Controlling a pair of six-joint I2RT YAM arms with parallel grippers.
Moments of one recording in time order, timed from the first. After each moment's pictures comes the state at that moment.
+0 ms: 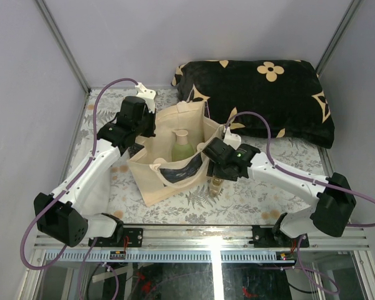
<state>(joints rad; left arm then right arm) -0.39 1.31 1.23 -0.53 -0.04 -0.11 0.91 1.40 1.10 -0.88 0.33 1.03</state>
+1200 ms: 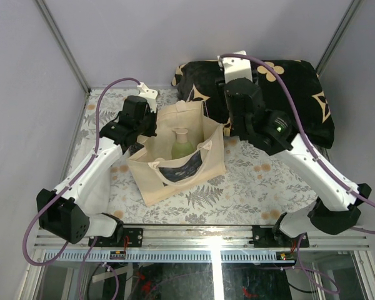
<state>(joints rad) -0.39 1.34 1.23 -0.52 -0.03 -0.11 0.90 1.42 1.83 -0.75 0.93 0.00</state>
